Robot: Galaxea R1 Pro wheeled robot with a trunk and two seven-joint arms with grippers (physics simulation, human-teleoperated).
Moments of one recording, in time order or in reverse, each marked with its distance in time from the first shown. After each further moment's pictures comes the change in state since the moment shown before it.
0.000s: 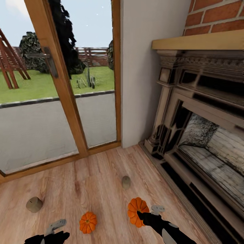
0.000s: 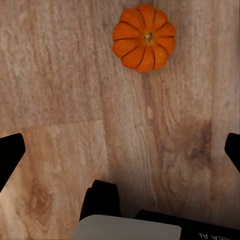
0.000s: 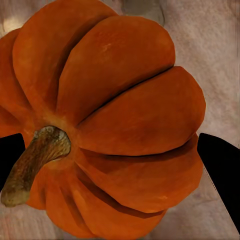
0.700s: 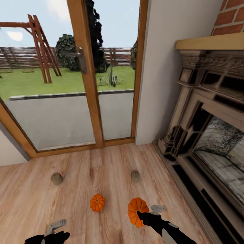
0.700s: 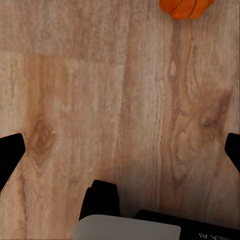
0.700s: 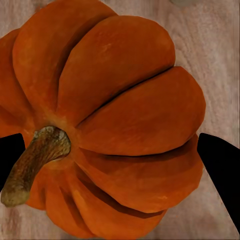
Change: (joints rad) left arm 0.000 -0.003 0.001 0.000 0.000 0.000 0.003; right arm 0.000 0.000 0.002 -0.001 0.001 0.000 -0.001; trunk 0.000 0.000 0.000
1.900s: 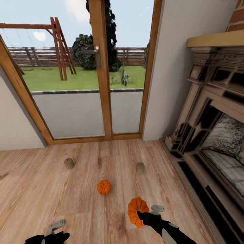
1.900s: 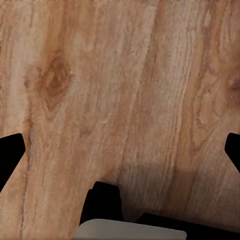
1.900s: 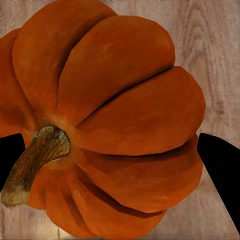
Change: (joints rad) left arm 0.000 -0.001 0.002 0.000 -0.001 0.006 0.009; right arm 0.000 0.000 0.000 -0.001 0.000 0.000 -0.001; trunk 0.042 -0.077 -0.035
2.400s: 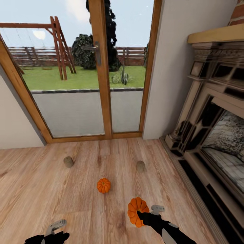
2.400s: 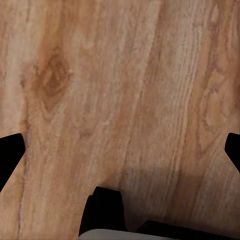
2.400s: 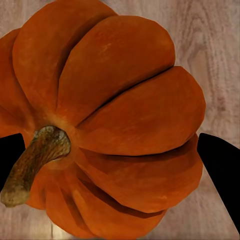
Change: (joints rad) left arm 0.000 0.001 0.000 0.000 0.000 -0.001 0.000; right arm 0.000 0.000 0.000 0.000 0.000 0.000 0.000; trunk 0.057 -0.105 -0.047
